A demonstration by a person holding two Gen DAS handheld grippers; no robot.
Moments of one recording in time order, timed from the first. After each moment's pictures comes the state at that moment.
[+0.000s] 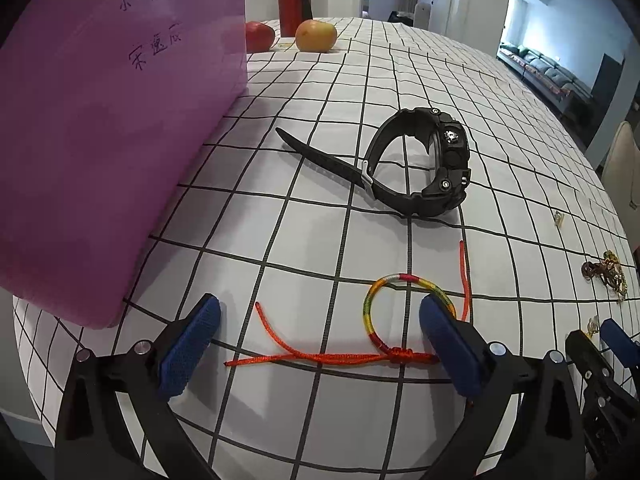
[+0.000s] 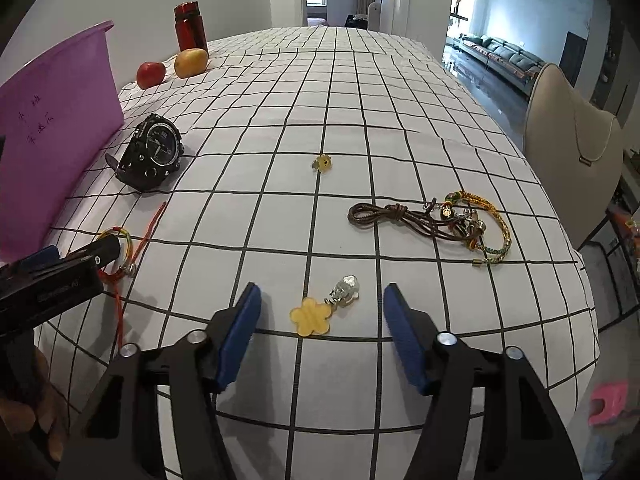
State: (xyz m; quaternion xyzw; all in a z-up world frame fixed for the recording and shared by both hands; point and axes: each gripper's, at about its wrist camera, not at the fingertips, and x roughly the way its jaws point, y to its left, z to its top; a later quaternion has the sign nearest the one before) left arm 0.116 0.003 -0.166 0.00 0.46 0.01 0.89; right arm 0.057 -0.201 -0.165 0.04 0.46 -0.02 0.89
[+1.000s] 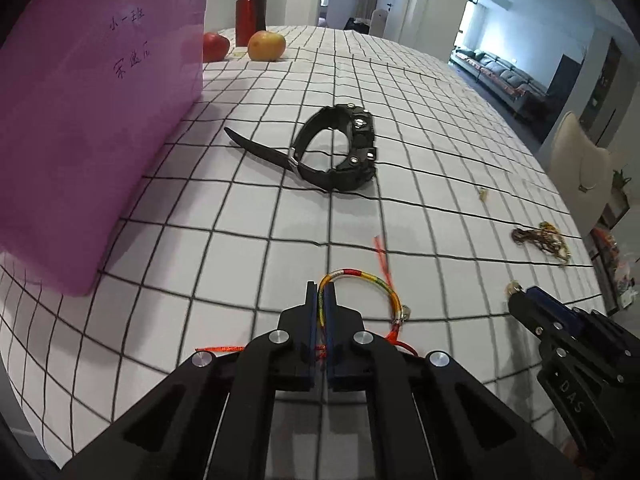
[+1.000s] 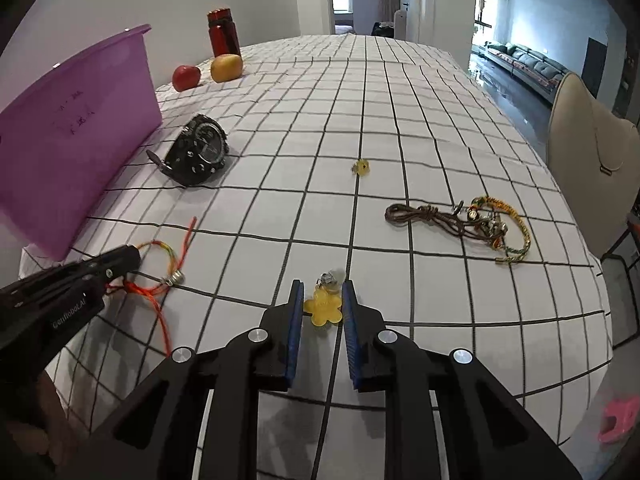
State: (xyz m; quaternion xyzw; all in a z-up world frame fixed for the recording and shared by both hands) left arm 0.073 -0.011 -0.152 -0.03 0.45 -0.08 0.89; right arm 0.038 -0.194 -0.152 0.05 0.44 0.04 0.89
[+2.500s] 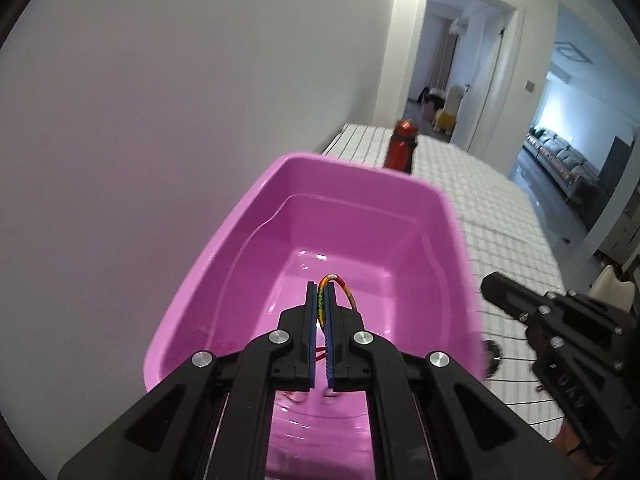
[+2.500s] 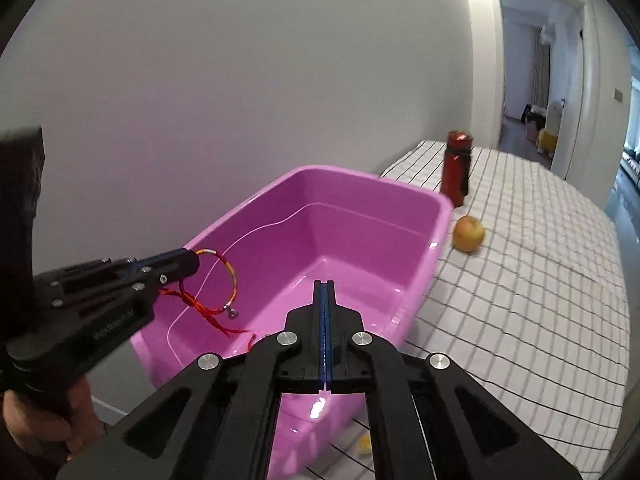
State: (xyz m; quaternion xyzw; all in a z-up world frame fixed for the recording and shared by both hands) left arm 0.134 0.240 0.064 -0.08 0.37 0.04 0.92; right arm 0.156 0.068 0.068 -0.02 0.35 0.29 0.89
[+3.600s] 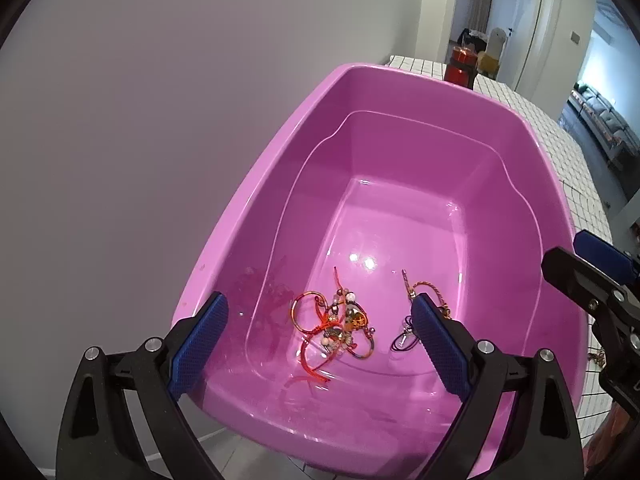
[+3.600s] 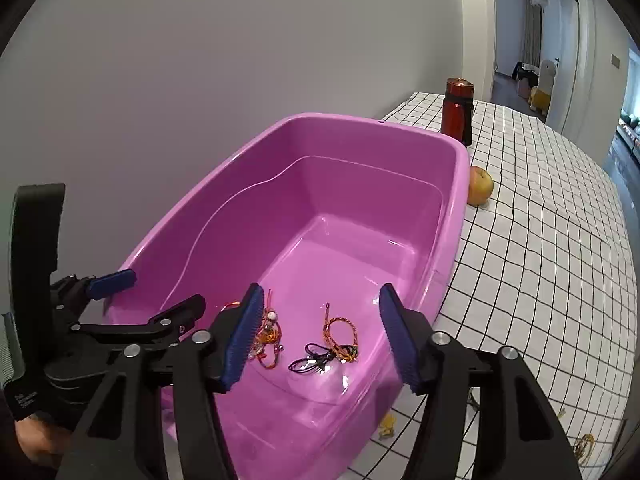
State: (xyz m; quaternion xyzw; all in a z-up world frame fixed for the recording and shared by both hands) left arm 0.131 0.268 0.015 -0.05 0.48 0.11 0.87; right arm 0.170 0.090 0.039 -0.01 0.43 0.26 0.87
